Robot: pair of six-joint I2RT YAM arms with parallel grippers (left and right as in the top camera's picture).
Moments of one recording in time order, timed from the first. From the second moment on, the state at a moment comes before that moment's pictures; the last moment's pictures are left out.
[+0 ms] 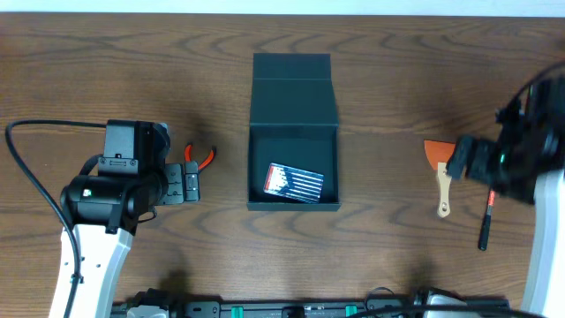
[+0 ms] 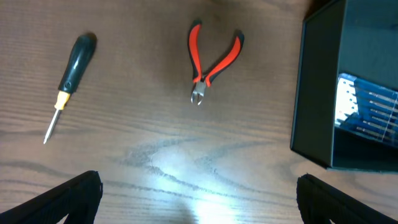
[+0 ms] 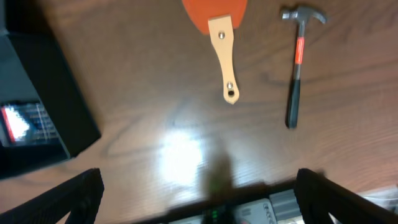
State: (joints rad) left arm -0.10 1.10 1.07 -1.12 0.01 -0.15; right arm -0.25 1.29 1.49 -1.51 -0.04 0.13
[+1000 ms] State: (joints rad) left arm -0.10 1.10 1.07 -1.13 0.01 -0.15; right arm -0.33 1.67 1.02 -0.98 -0.04 -0.15
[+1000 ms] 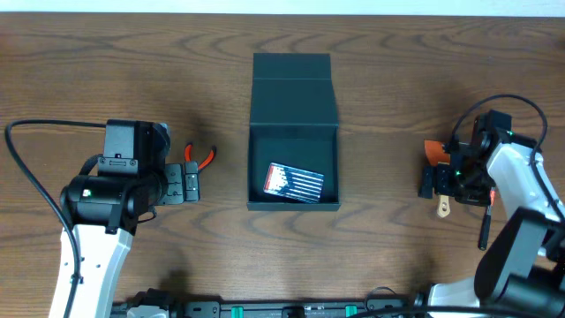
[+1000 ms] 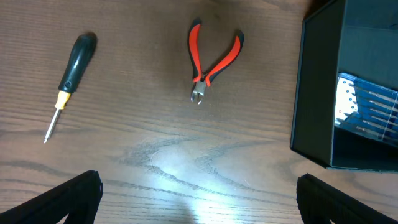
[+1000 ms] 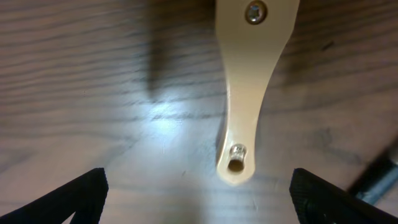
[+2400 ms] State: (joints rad) left arm -0.10 1.10 1.07 -1.13 0.01 -0.15; right arm -0.37 1.81 1.02 -0.78 0.01 -0.17
